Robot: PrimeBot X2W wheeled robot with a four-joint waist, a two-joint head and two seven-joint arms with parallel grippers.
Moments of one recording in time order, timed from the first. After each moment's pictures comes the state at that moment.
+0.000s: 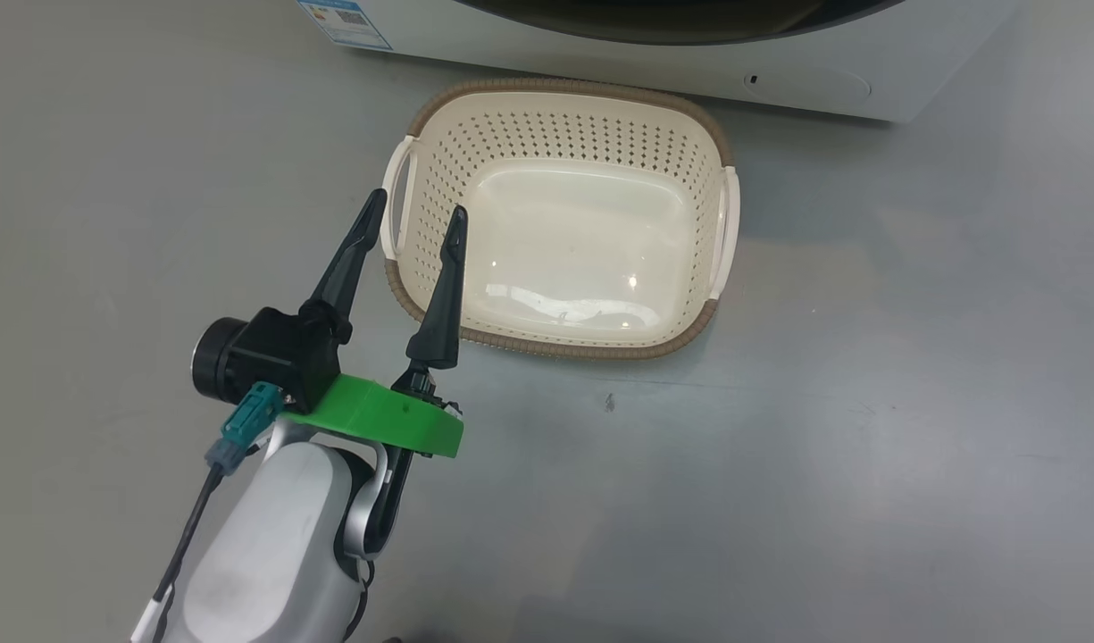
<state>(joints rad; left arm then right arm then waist) -0.42 0.03 -0.43 0.16 -0.44 0.04 -0.25 -1.17 -0.27 -0.03 0.53 1.49 -0.06 0.67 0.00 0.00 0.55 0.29</state>
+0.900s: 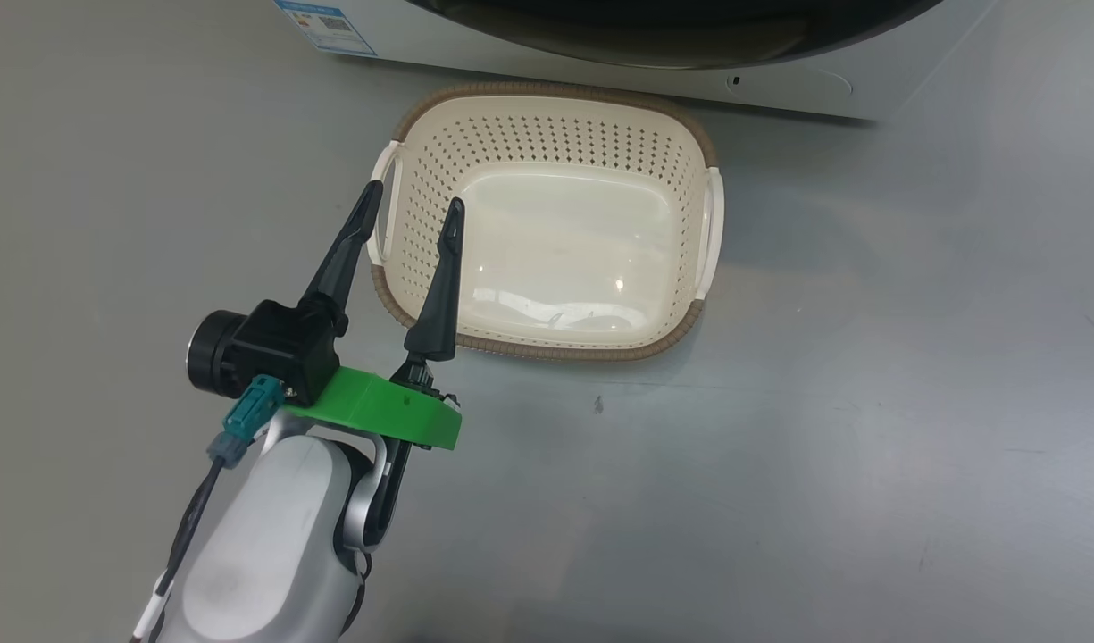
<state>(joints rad) -0.43 0.03 -0.43 0.16 -0.43 0.05 -0.25 -1.18 -0.30 -0.02 0.58 1.57 -0.05 0.86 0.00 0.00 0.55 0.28</state>
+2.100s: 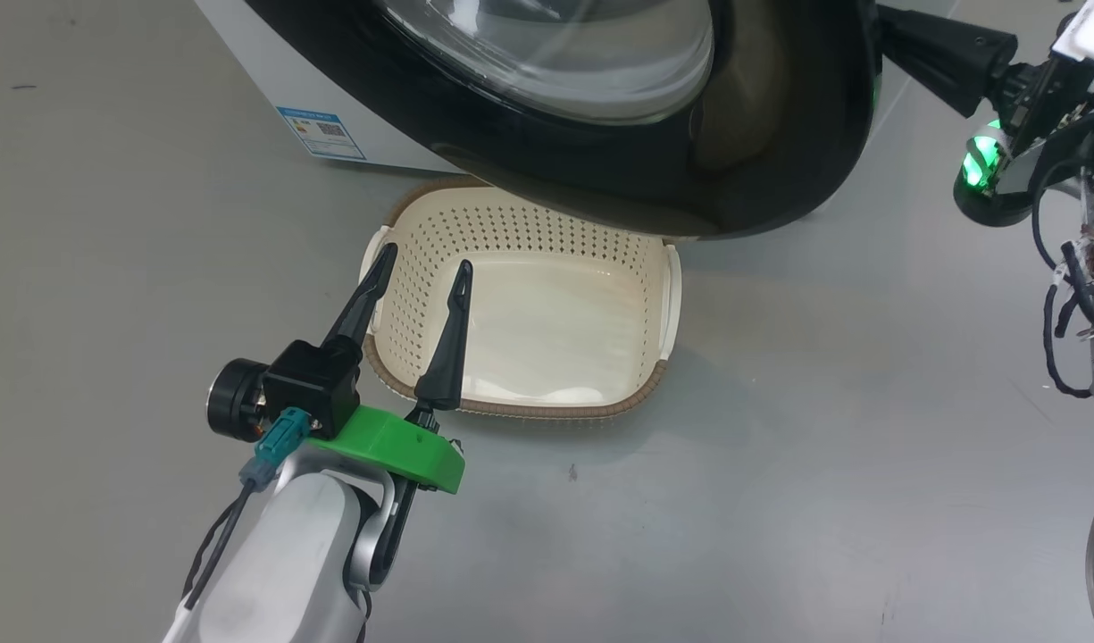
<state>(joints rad) -0.38 0.03 -0.45 0.24 -0.41 0.04 -0.25 -0.94 -0.23 0.03 0.61 1.61 0.06 0.98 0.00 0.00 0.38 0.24</state>
